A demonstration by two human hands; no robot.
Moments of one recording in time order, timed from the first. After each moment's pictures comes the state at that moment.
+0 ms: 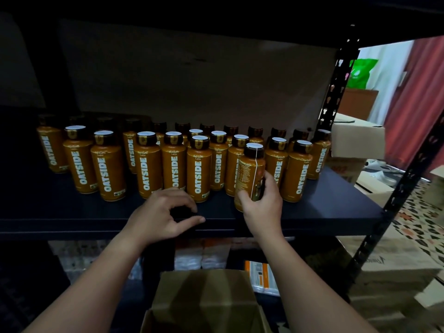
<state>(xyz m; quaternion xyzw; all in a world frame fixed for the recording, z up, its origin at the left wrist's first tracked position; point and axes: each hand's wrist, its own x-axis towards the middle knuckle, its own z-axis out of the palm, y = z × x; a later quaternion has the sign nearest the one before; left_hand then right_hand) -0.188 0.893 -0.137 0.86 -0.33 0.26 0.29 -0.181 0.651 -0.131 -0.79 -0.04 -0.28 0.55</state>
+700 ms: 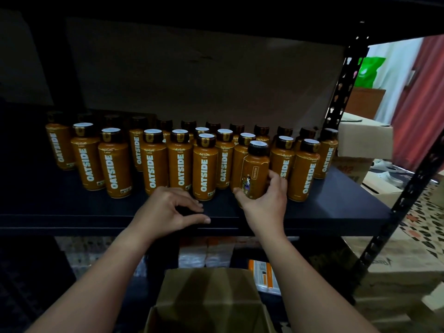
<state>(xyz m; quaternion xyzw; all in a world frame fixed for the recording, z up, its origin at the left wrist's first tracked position) -0.192 0.894 -0.134 0.86 -0.31 0.24 0.33 -0.178 0.658 -0.127 -0.81 0.00 -0.29 0.51</state>
